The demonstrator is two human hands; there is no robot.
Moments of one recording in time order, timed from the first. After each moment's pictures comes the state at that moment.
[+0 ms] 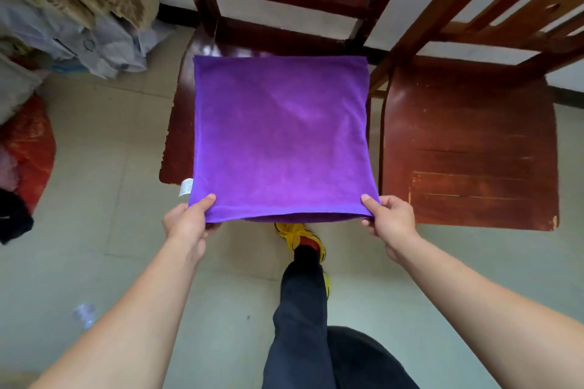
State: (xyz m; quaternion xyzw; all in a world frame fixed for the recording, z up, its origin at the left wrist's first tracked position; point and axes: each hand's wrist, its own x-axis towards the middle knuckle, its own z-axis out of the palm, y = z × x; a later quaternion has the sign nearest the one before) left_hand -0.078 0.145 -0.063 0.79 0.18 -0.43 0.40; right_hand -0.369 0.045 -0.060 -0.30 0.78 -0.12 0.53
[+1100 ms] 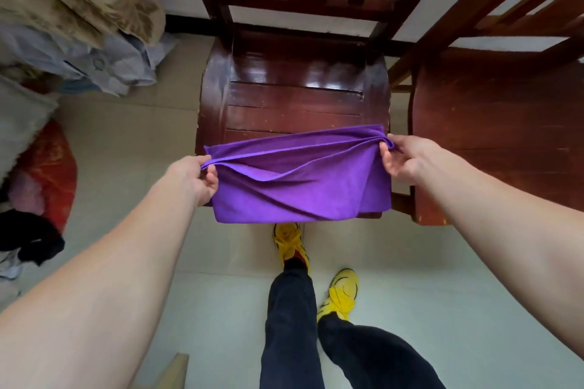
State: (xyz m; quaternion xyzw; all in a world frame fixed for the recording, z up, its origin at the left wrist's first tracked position) left_hand 0.030 0.044 -0.054 0.70 0.27 -0.57 0.35; right_hand -0.290 -0.078 -0.045 0.03 0.73 -0.19 0.65
